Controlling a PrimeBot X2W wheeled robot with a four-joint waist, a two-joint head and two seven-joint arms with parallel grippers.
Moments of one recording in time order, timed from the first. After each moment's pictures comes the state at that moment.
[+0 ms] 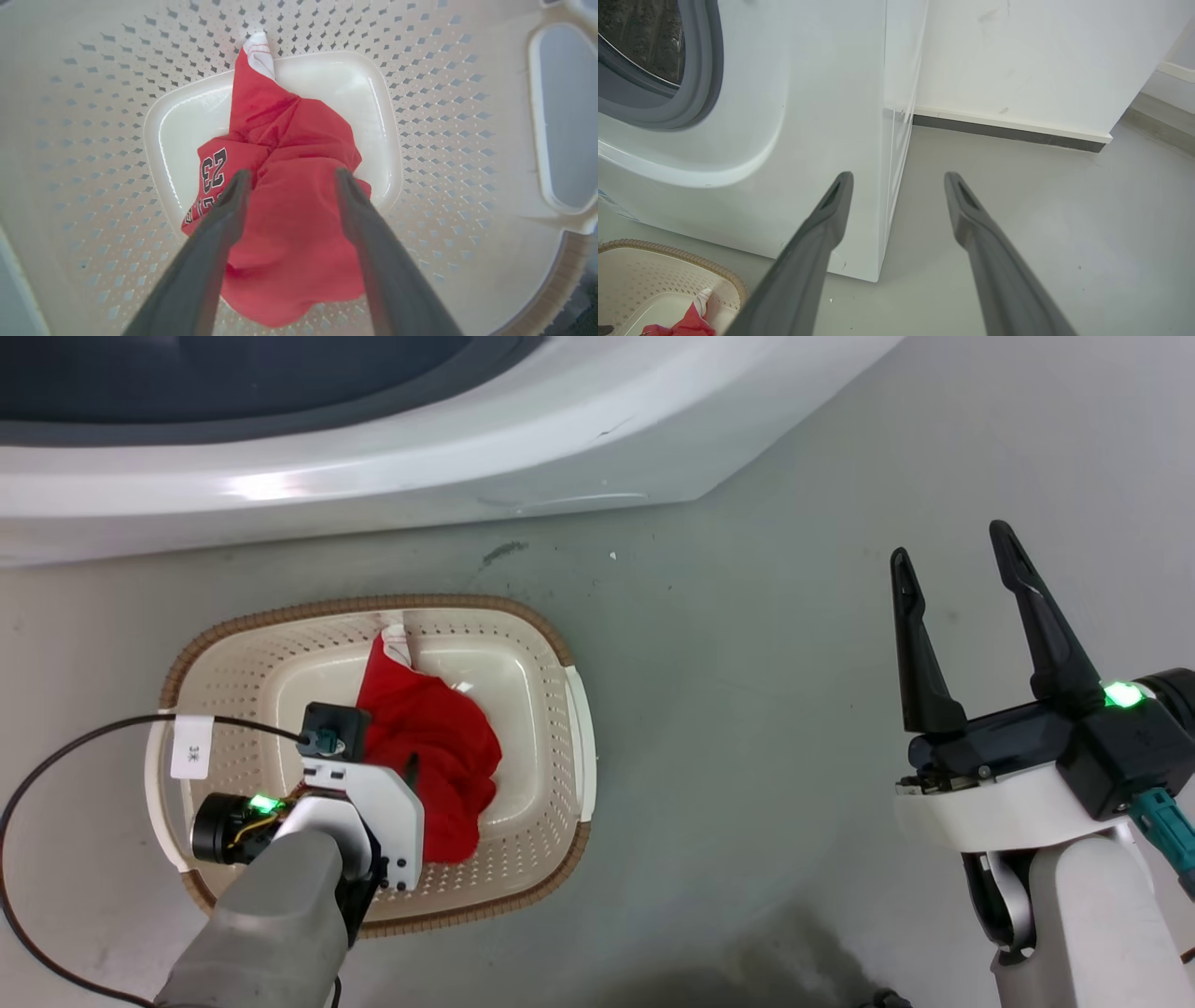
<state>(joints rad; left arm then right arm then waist) -0.78 0.21 -0.83 1.28 -0.76 -0.04 -0.19 -0.27 -0.05 0.08 -0.06 -0.02 0.13 -0.26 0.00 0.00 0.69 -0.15</state>
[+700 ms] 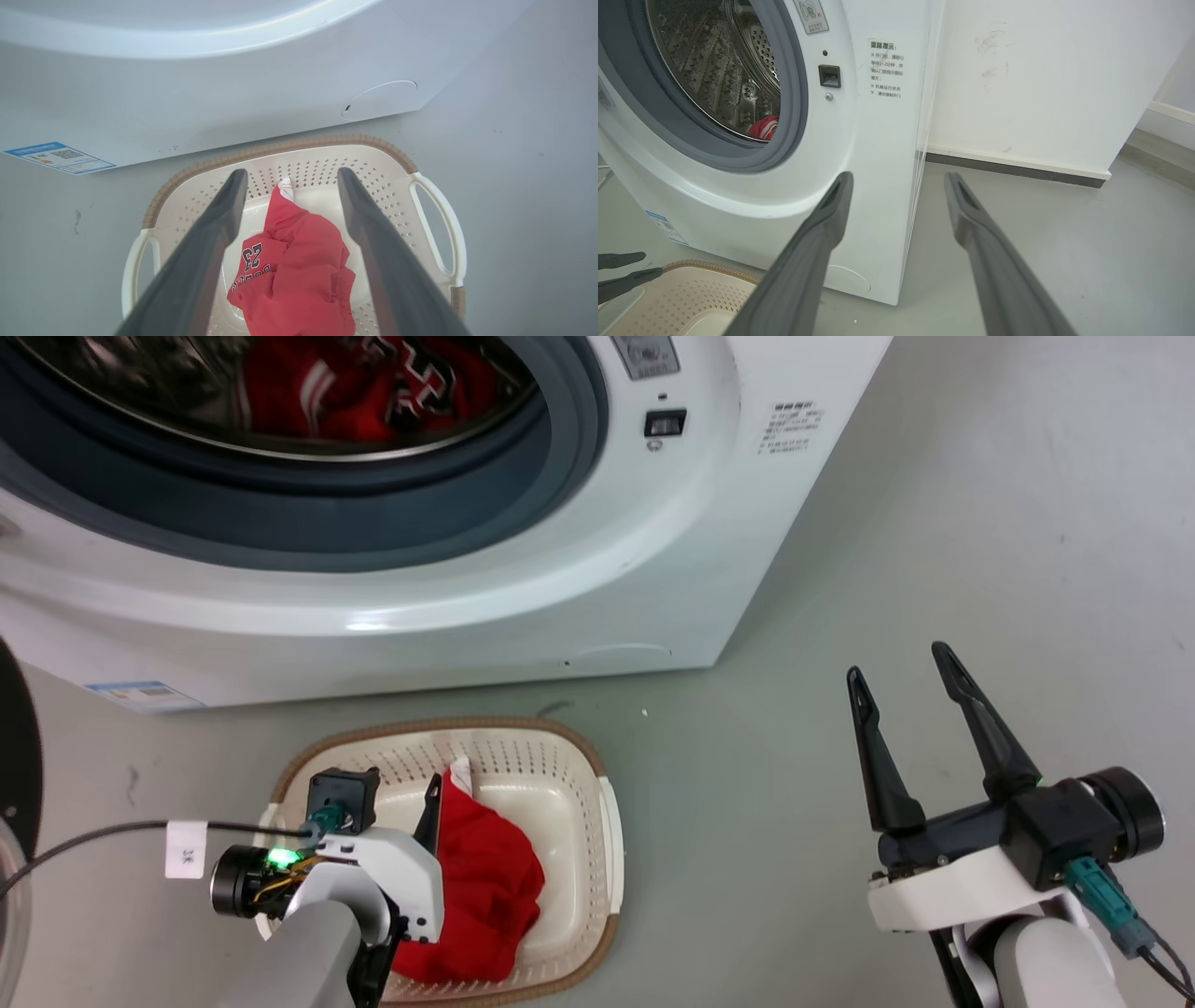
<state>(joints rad) -0.52 0.27 -0.63 0.90 -0.60 0.06 -0.26 -0.14 -0.05 0.11 0.00 -0.03 0.13 -0.26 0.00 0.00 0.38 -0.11</state>
